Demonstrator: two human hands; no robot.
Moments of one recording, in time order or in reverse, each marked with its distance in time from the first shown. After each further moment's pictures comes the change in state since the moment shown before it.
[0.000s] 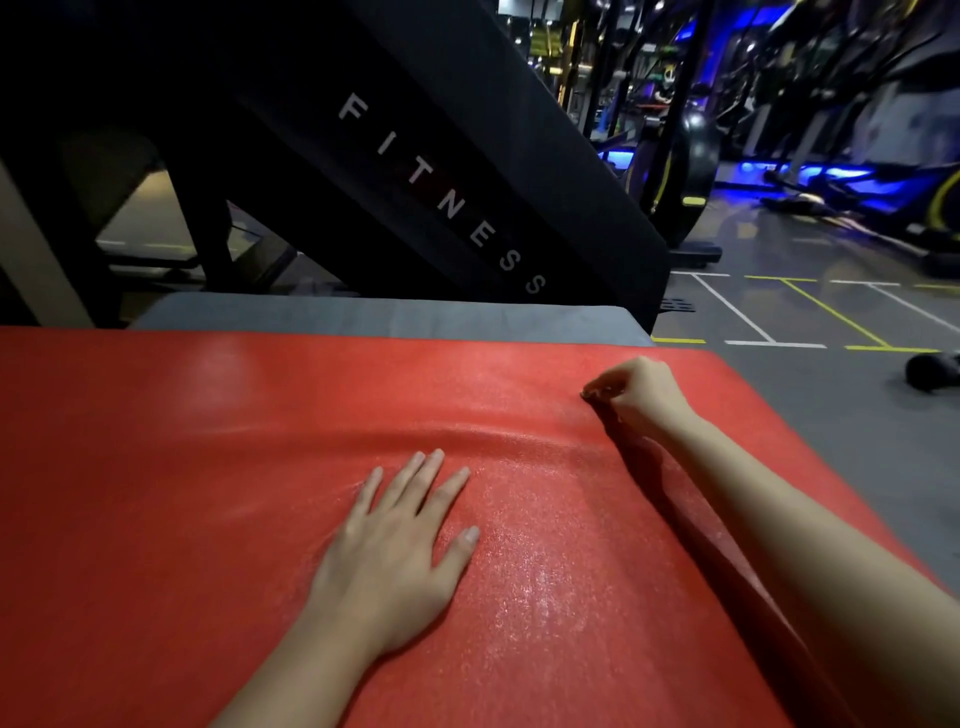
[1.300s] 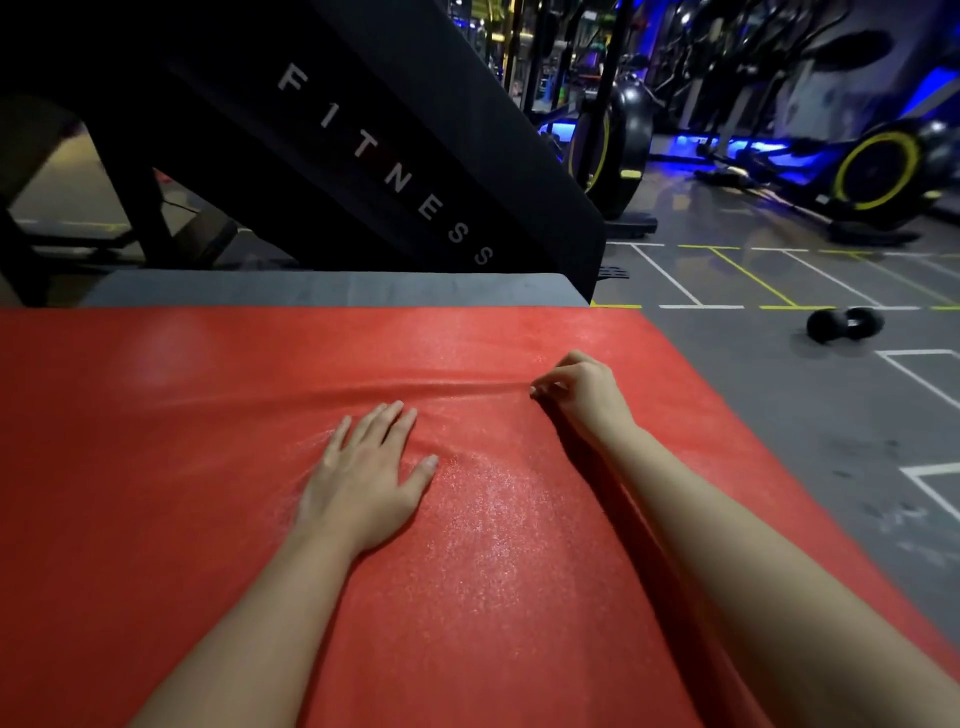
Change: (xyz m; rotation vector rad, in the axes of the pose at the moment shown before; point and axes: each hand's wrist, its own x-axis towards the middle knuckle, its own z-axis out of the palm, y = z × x) left_hand 0.003 -0.005 0.006 0.002 0.023 -0.013; right_hand -0.108 -0.029 -0.012 -0.015 0.089 -0.088
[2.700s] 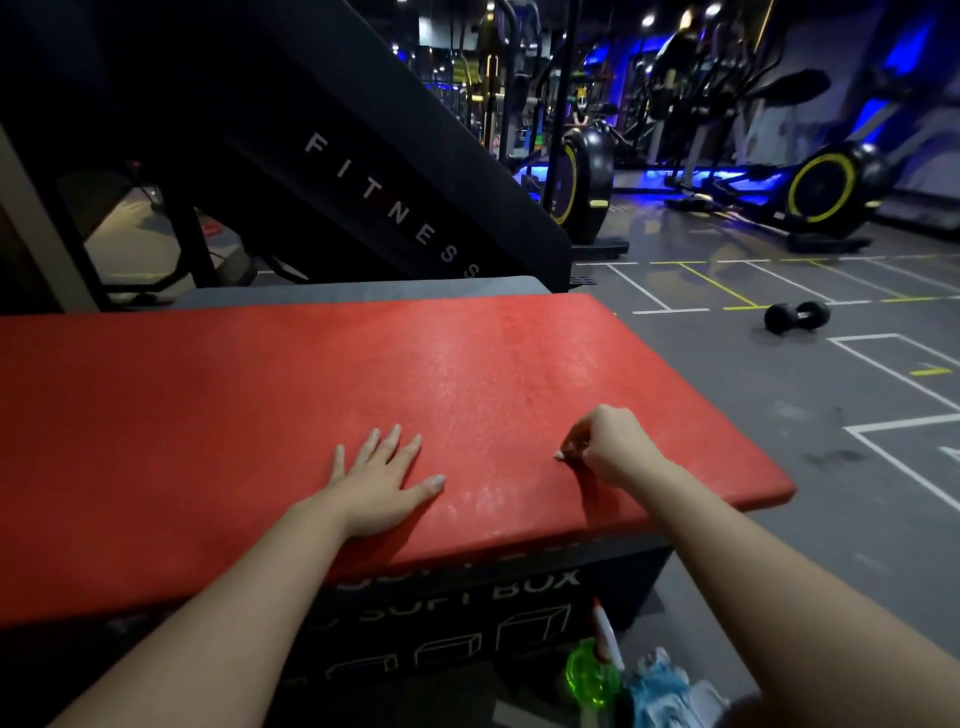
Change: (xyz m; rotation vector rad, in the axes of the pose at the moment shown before) left_hand -0.175 0.031 -0.044 -0.083 -0.380 -0.012; right_hand -0.228 -0.064 -0.086 -0.104 -0.233 0.313
